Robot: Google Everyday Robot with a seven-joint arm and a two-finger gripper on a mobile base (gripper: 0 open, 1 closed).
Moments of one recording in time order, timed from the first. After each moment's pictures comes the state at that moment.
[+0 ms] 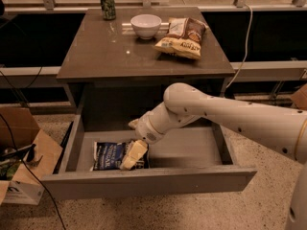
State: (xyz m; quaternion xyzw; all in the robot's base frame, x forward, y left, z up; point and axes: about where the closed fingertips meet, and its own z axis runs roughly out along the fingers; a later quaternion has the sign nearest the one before) arm 0.534 0.077 0.650 -0.61 0.69 0.30 0.24
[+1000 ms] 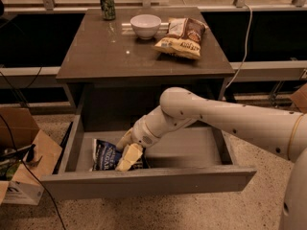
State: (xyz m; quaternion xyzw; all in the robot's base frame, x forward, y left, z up) arm 0.524 0.092 0.639 -0.60 0.69 0.33 0.22
